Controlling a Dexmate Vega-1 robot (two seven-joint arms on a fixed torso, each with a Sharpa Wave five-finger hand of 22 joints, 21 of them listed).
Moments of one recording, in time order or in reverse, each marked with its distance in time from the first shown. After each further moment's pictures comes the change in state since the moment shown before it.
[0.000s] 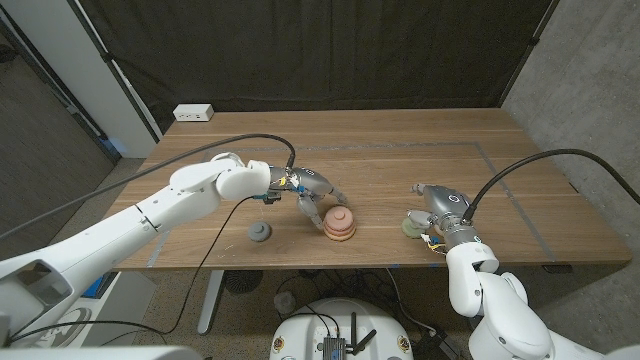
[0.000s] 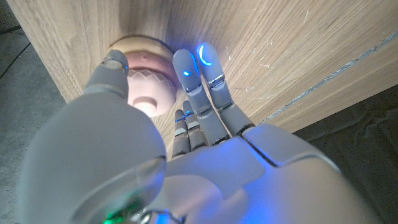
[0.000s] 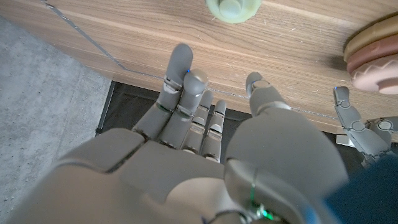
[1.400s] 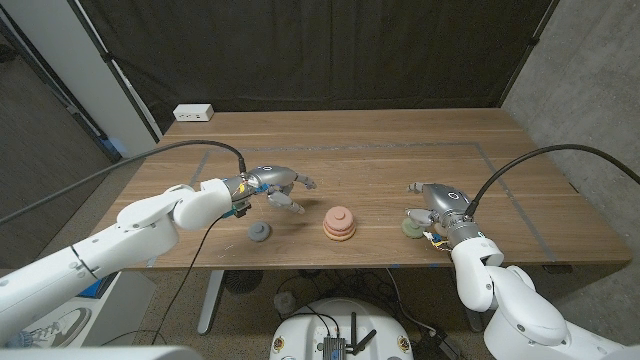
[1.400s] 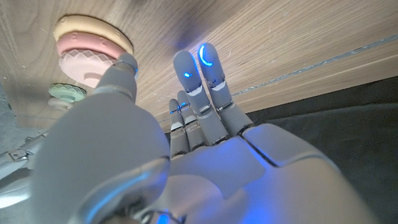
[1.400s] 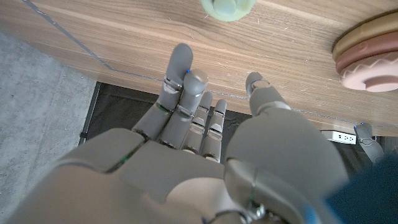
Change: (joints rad) left arm 0.425 0.195 -0.299 -0.180 -0.184 0.288 0.407; left_hand 0.028 0.043 0.025 -0.011 0.000 0.159 -0.031 0.040 0.000 0.153 -0.058 0.041 -0.009 0.025 -0.013 0.015 0.014 0.008 0.000 0.013 0.000; right arm -0.030 -0.067 0.093 -0.007 0.174 0.107 -0.077; right_hand 0.000 0.000 0.000 0.000 0.000 0.005 0.006 0.000 0.000 -0.009 -0.009 -0.005 0.000 0.000 0.000 0.000 0.000 0.000 0.000 0.000 0.000
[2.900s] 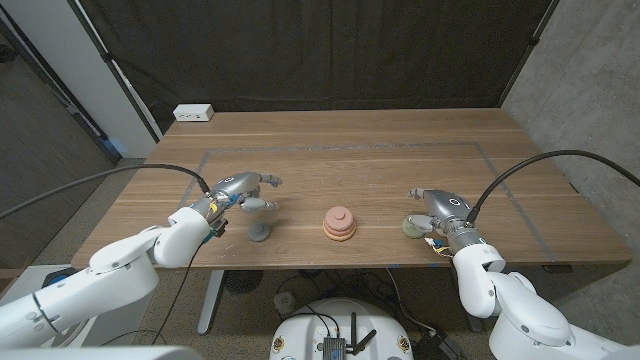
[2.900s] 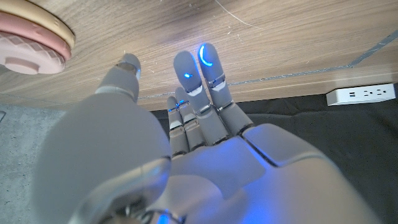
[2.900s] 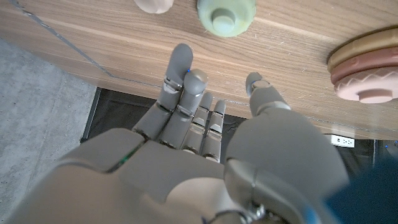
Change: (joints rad) left arm 0.304 0.022 -0.168 -0.071 -0.093 0.226 0.323; left_hand 0.009 0.009 0.015 -0.004 0.009 0.040 0.000 0.004 0.000 0.049 0.003 0.011 0.003 0.008 -0.001 0.006 0.000 0.000 0.000 0.004 0.000; right arm -0.002 -0.030 -0.020 0.001 0.076 -0.008 -0.068; right_hand -0.011 -0.011 0.000 0.000 0.007 -0.020 0.016 -0.012 0.000 -0.018 0.015 -0.008 -0.007 -0.007 0.000 -0.004 -0.004 0.000 0.000 0.000 0.000
